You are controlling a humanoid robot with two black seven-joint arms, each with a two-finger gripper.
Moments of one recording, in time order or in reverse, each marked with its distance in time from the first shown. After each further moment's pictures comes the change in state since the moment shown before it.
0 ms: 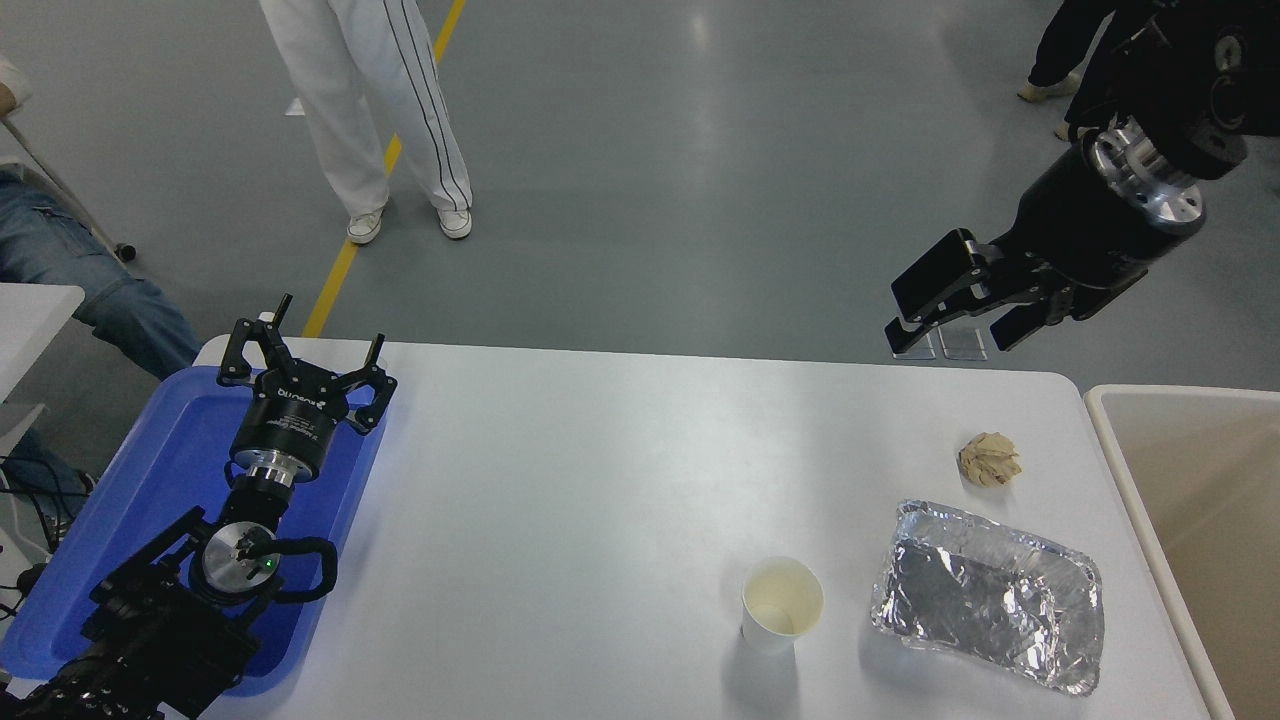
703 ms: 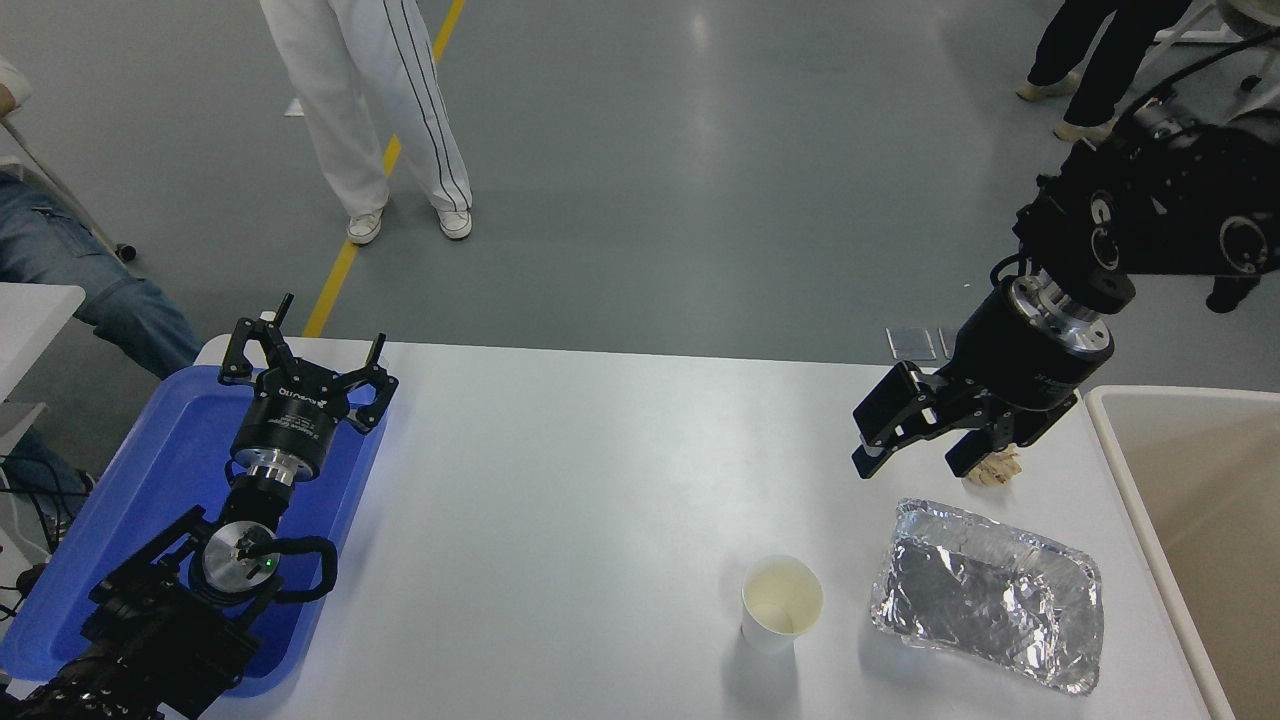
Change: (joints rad) left arm -0.001 0.000 0.000 0.000 0.001 -0.001 0.001; right arm -0.224 0.047 0.070 -0.003 0.011 -0.039 -0.002
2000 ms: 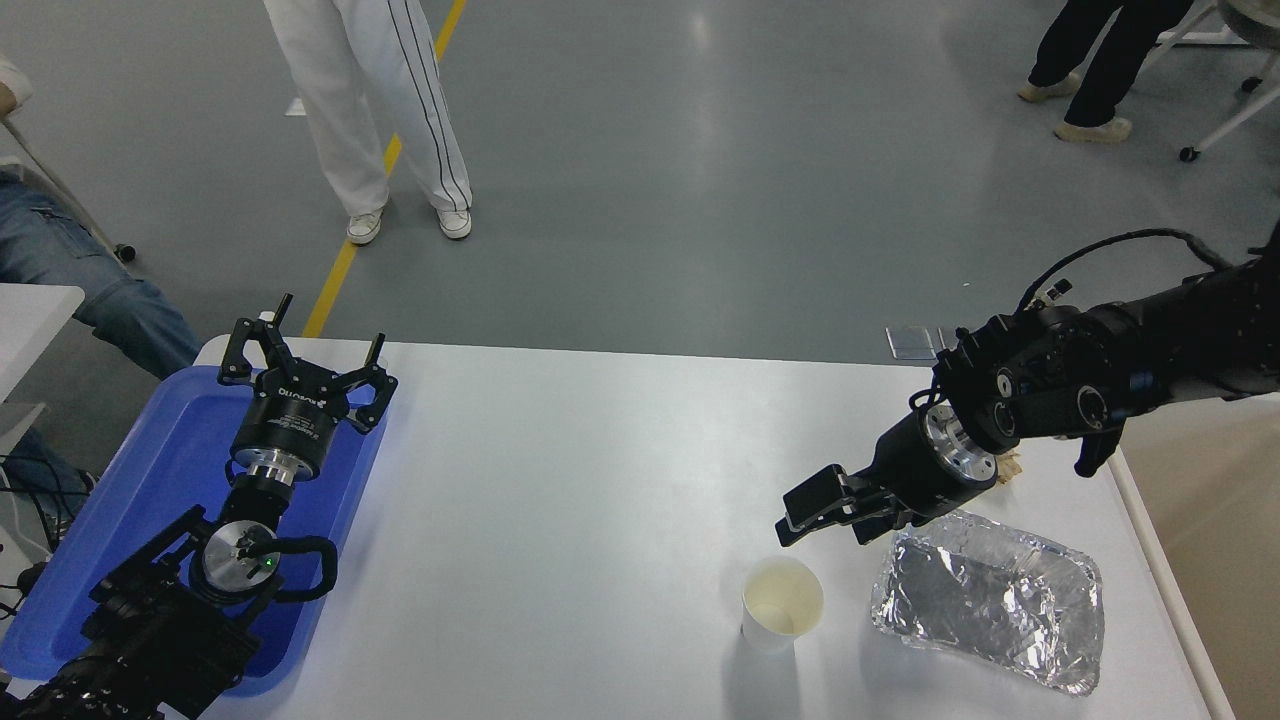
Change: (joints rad) left arm 0.000 0.000 0.000 0.000 0.000 0.000 -0.001; right arm -0.392 0.046 0.093 -0.103 0.057 -0.401 -0.002
